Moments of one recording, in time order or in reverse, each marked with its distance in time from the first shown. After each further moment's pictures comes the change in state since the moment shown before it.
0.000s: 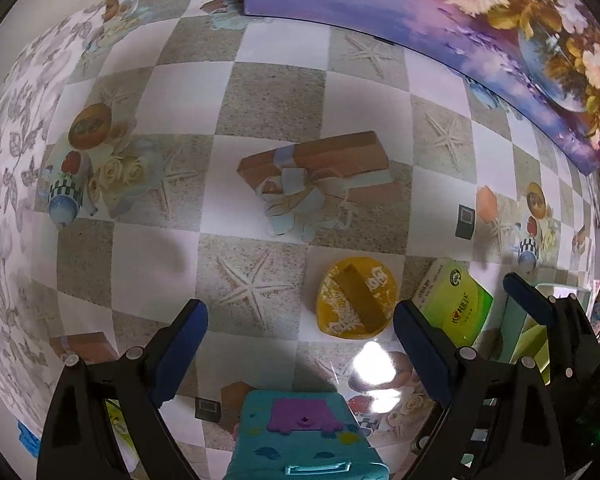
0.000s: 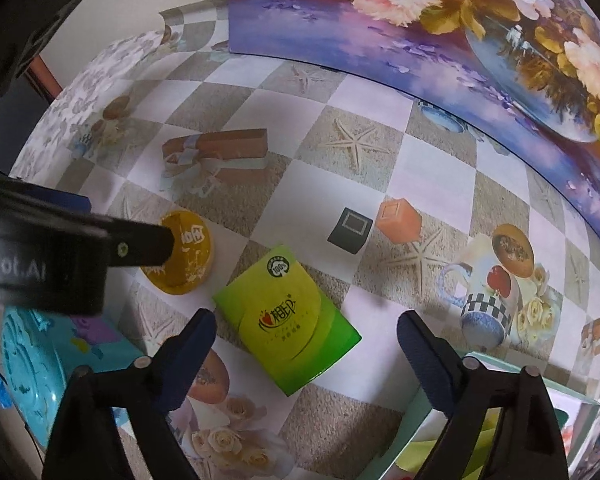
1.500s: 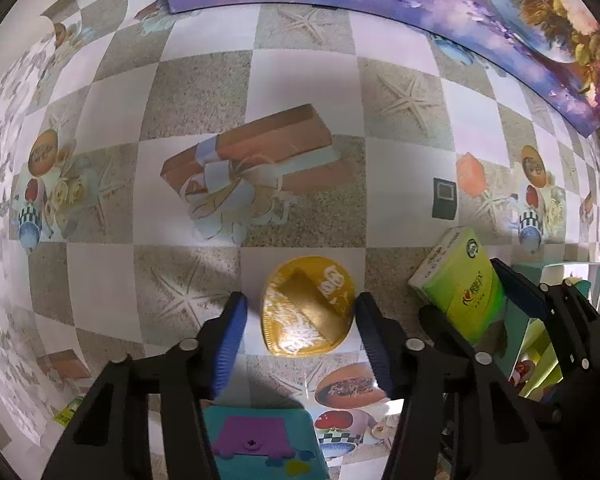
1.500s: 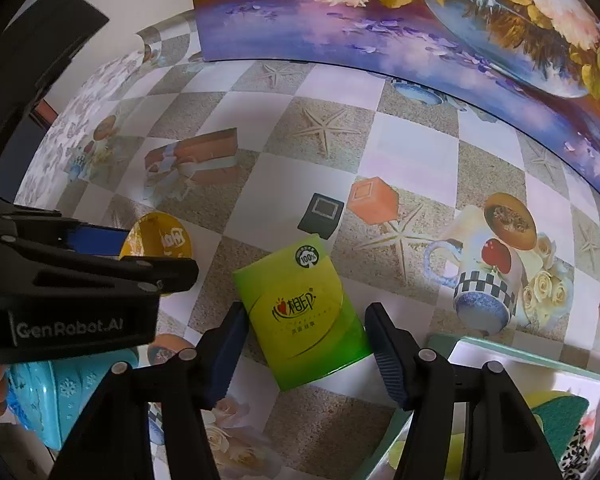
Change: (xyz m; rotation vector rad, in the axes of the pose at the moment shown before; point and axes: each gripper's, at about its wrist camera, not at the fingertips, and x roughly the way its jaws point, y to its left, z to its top) left arm 0.042 -0.048 -0.005 0.098 0.016 0.011; right arm 0.008 -0.020 -0.008 0.087 -0.008 0.055
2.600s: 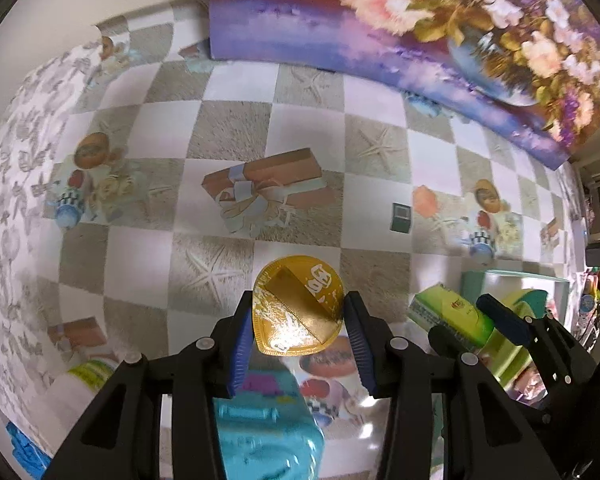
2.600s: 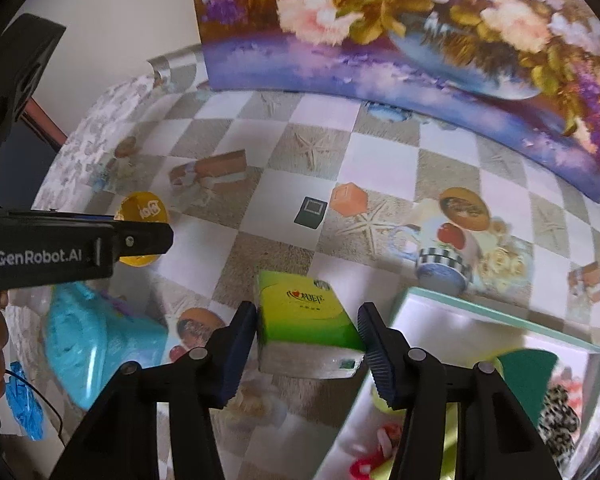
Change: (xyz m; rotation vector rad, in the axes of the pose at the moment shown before) left arm -0.079 0.019 -0.034 -0.066 -0.140 -0.044; right arm -0.063 -0.010 -0.026 0.042 -0.060 0.005
